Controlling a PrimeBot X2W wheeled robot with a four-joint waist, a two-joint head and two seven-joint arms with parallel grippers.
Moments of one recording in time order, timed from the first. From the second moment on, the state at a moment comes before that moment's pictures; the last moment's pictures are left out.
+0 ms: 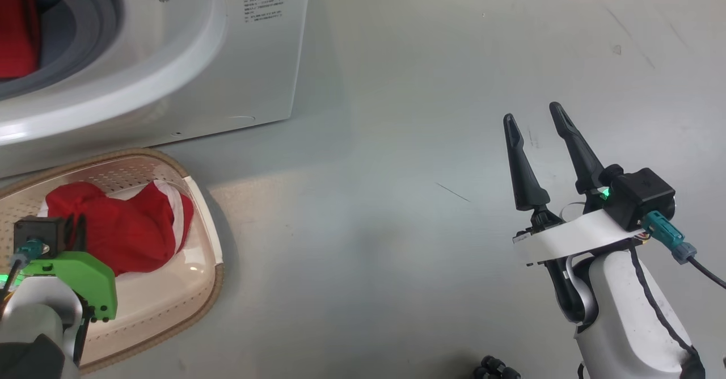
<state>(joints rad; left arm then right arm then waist) -0.42 0.23 0.00 0.74 -0.10 -0.07 -0.09 -0.27 -0.05 0.20 0.14 0.27 0.09 -0.26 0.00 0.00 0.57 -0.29</state>
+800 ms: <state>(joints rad) -0.49 0.21 0.00 0.93 -0.10 -0.05 -0.14 -0.30 -0.04 0.20 0.14 0.29 0.07 -0.26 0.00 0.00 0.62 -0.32</state>
